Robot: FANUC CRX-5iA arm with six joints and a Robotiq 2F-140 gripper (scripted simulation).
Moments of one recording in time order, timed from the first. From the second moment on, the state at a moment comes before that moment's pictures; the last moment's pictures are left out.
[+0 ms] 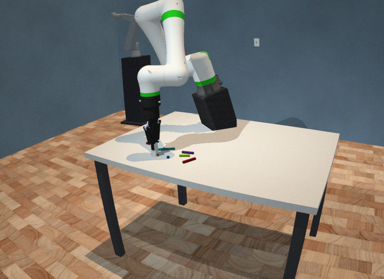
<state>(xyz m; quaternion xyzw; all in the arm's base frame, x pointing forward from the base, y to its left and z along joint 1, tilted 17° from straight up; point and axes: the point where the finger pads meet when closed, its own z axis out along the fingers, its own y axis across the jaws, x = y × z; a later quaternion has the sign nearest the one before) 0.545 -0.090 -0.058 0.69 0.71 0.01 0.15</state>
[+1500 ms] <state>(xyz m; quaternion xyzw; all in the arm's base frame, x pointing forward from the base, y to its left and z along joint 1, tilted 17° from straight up) 0.523 -0.074 0.038 0.69 0.71 0.00 0.15</state>
